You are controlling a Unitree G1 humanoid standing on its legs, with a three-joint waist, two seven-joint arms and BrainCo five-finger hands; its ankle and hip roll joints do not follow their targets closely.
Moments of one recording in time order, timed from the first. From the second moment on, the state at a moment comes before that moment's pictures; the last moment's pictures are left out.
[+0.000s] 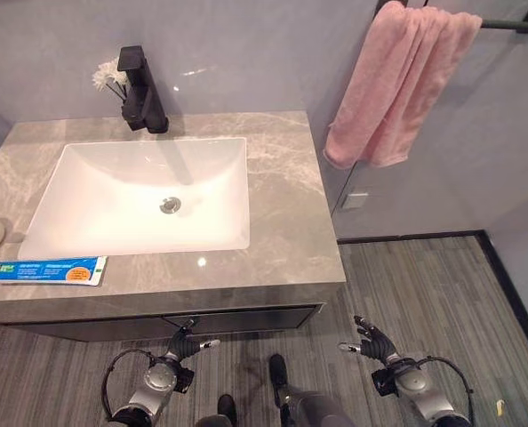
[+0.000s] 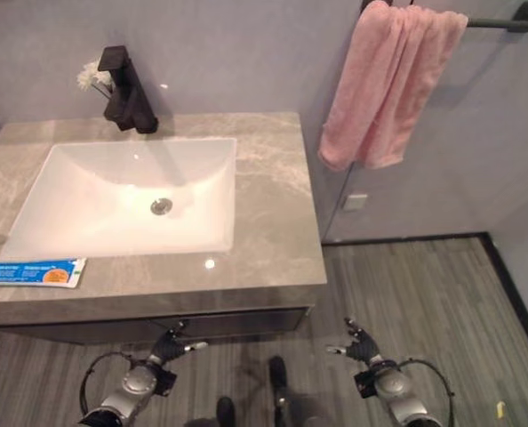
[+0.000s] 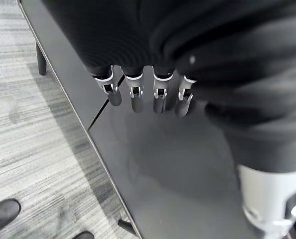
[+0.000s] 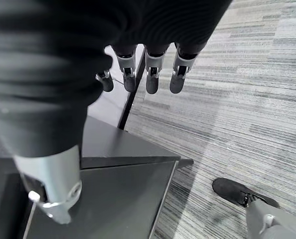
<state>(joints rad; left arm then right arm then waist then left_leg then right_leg) -0.17 0.33 -0.40 0.97 -0.15 -0.21 0.11 -0.06 -0.44 0.36 0.80 0.18 -0.19 0.00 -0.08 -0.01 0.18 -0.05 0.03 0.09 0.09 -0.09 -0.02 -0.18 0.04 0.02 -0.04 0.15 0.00</state>
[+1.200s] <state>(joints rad) -0.14 0.38 -0.41 0.96 -0.10 -0.24 0.13 -0.15 -0.44 0.42 0.79 0.12 -0.19 -0.03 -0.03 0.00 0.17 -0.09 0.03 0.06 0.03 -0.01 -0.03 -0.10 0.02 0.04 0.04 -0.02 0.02</state>
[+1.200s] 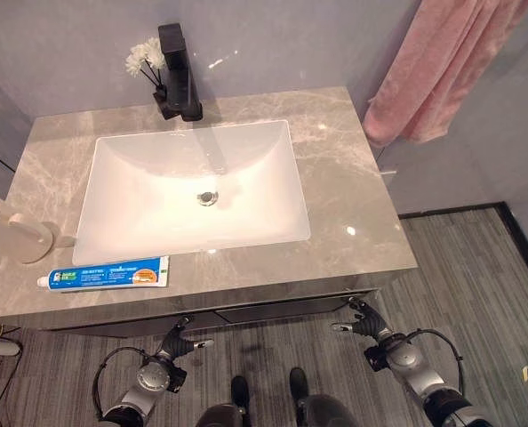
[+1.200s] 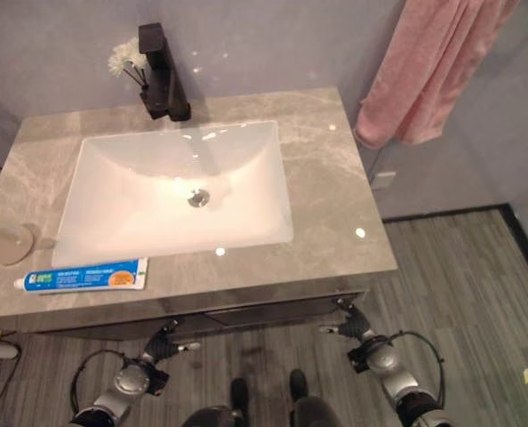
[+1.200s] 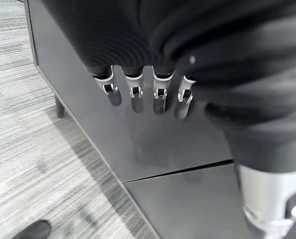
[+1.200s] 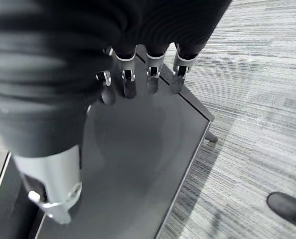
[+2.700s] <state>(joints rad) -0.07 0.40 -0.45 0.79 -0.18 -0.17 0.03 0.04 -0.38 0.19 0.93 0.42 -0.17 0.03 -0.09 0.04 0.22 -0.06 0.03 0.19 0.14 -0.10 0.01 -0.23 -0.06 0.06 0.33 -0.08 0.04</state>
